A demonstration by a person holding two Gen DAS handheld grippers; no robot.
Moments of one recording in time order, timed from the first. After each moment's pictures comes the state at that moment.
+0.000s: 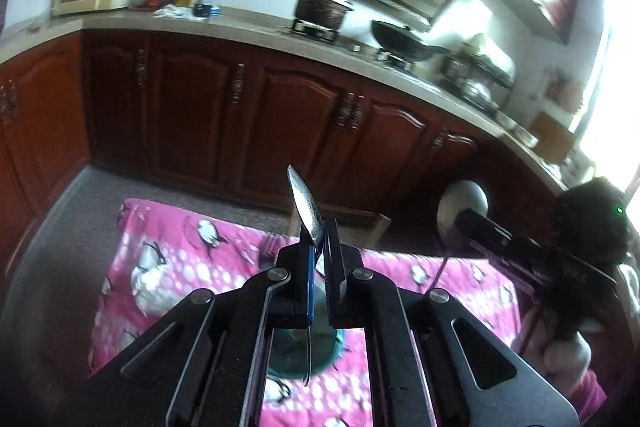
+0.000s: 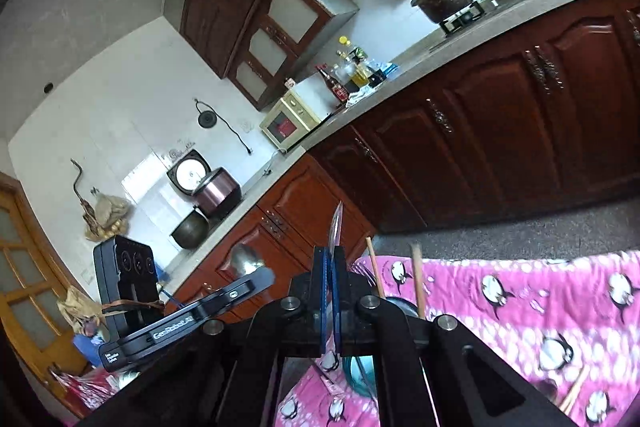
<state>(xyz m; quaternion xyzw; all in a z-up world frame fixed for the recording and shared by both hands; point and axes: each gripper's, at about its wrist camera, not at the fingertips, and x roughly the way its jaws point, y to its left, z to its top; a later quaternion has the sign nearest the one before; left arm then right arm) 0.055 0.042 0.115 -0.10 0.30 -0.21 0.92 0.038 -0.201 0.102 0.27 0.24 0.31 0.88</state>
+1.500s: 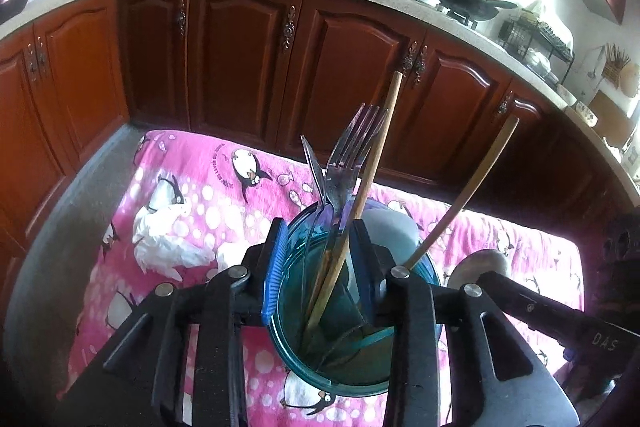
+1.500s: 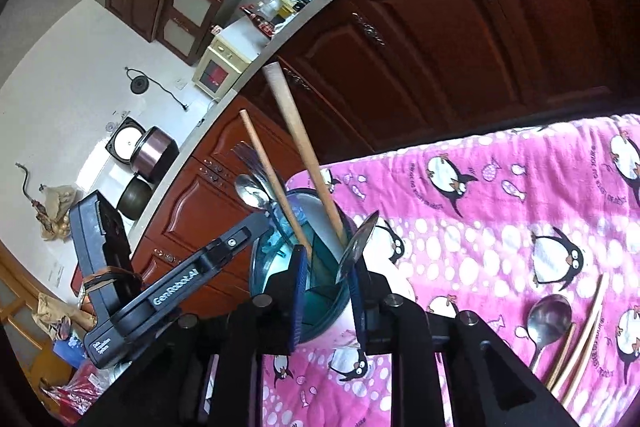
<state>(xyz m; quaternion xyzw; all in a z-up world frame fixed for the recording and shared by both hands) 0.075 0.024 0.002 -0.08 0.37 -0.12 0.92 0.057 -0.207 -0.032 0.29 0.37 0.24 0.85</state>
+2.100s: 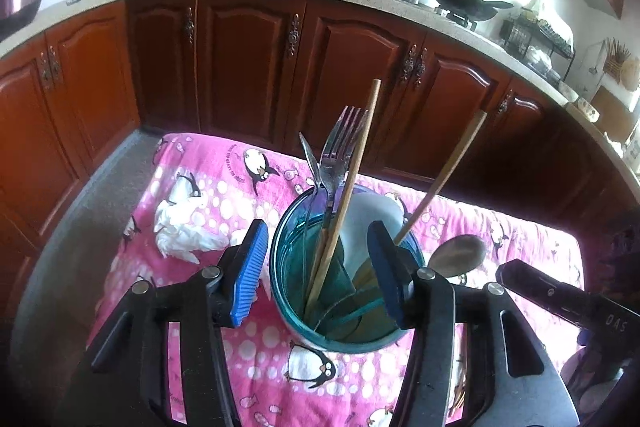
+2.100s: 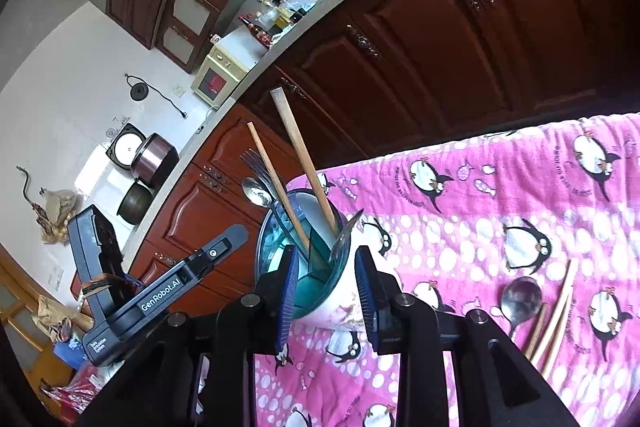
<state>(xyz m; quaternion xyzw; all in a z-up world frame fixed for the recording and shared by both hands) 0.039 0.023 0.023 -0.06 0.36 -0.11 0.92 0.018 -0.231 -0.010 0.28 0.36 0.22 0.86</state>
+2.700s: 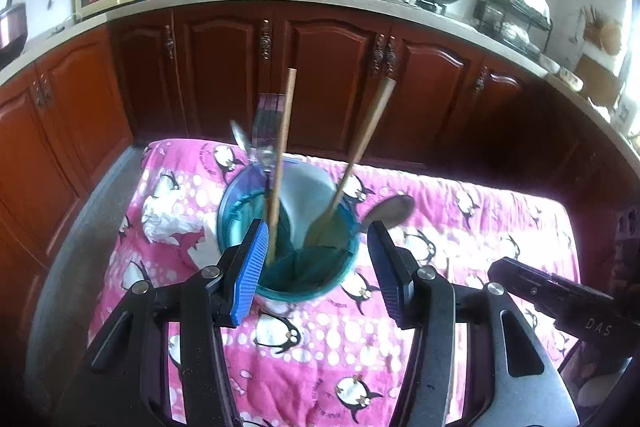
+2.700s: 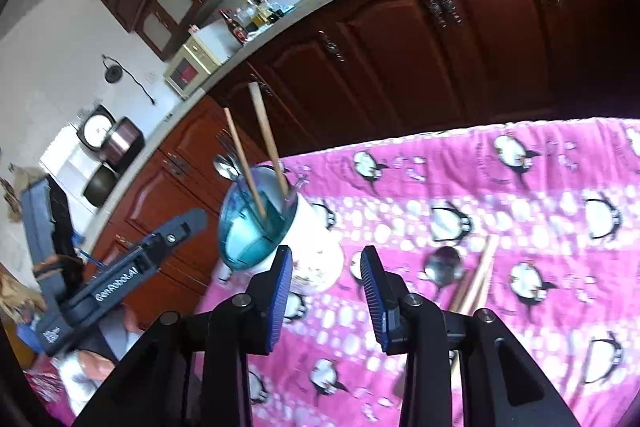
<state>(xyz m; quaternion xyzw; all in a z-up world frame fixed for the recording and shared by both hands) -0.009 -0.022 0.035 -0.02 0.35 -0.13 0.93 -0.038 -0.257 0.003 0.21 0.38 0.15 0.89</state>
